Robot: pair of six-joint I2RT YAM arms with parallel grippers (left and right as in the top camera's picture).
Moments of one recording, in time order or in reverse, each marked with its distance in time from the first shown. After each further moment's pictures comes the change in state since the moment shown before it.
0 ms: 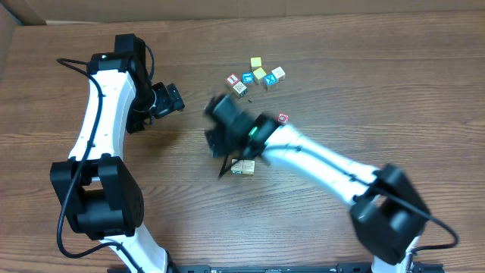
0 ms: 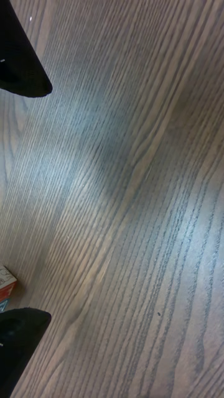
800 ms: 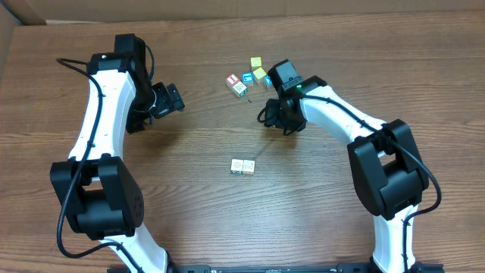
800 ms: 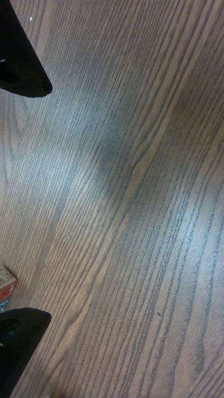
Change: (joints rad) left arm 0.000 0.000 0.000 0.000 0.000 0.000; right arm -0.307 0.202 -0.006 -0.084 -0.112 0.141
